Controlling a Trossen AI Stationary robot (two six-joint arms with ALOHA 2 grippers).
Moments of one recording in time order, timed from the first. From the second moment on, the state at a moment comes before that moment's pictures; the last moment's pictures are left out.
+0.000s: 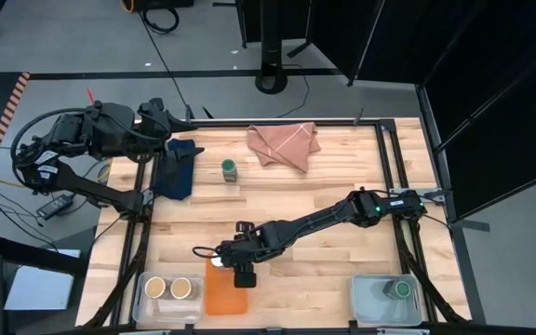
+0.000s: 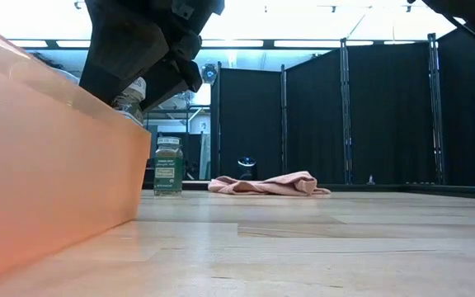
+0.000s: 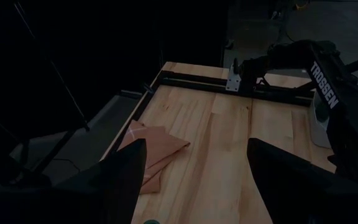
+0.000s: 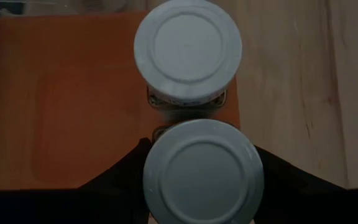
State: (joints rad) left arm 0.00 1.08 1.70 -1.01 -0.32 -0.09; right arm 0.30 2.47 2.29 -0.87 0.07 0.29
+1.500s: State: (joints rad) left arm 0.00 1.08 1.70 -1.02 -0.32 -0.09; right arm 0.32 2.48 2.24 -0.80 0.03 0.36
